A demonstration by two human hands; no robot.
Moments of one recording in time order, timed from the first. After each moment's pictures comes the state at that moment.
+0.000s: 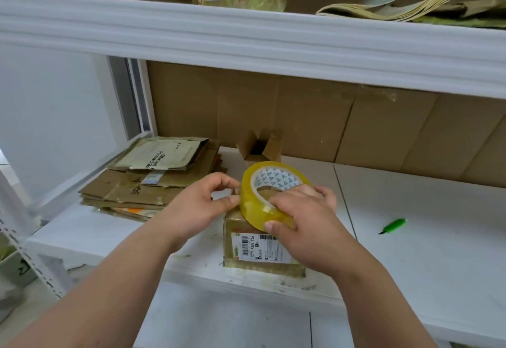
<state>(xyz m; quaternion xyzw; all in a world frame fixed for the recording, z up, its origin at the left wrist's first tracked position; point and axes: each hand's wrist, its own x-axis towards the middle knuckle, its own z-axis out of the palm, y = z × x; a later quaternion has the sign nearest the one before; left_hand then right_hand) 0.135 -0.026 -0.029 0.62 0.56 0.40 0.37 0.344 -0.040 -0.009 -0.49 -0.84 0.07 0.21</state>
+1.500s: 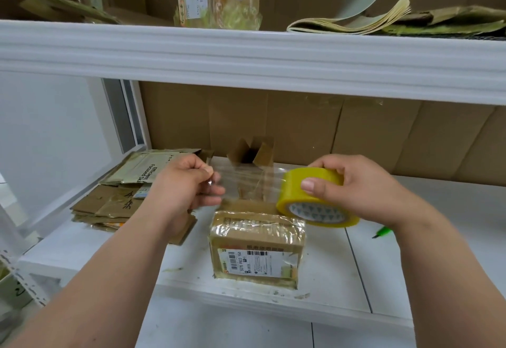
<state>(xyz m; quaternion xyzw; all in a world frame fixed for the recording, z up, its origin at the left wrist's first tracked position) 0.149 -0.015 0.014 0.45 0.54 0.55 0.44 0.418 -0.011 0.050 -0.50 -0.80 0.20 0.27</state>
